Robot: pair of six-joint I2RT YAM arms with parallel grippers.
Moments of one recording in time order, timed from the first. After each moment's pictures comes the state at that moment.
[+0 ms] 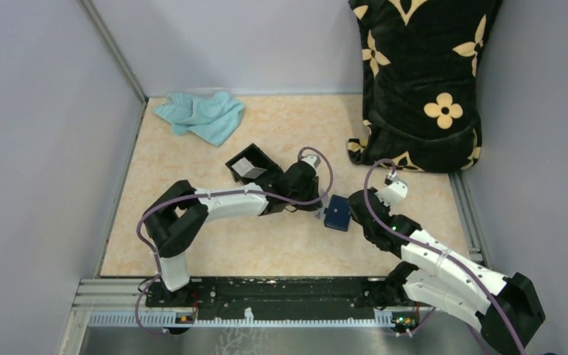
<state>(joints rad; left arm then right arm) -0.97 1.84 1.15 -0.02 -0.05 -0.67 0.72 0.84 0.49 -0.48 0.66 1.12</state>
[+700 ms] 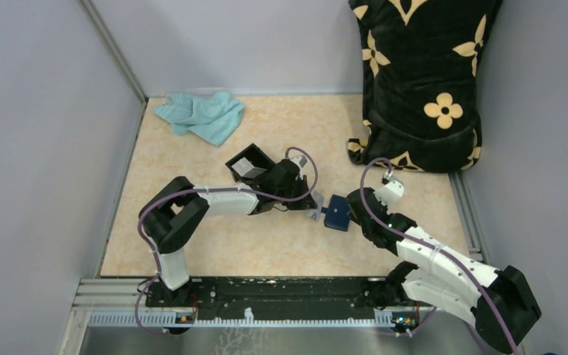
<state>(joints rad) -0.88 1.84 1.01 0.15 0.14 -0.78 0.68 0.90 0.47 -0.42 0.60 1.09</state>
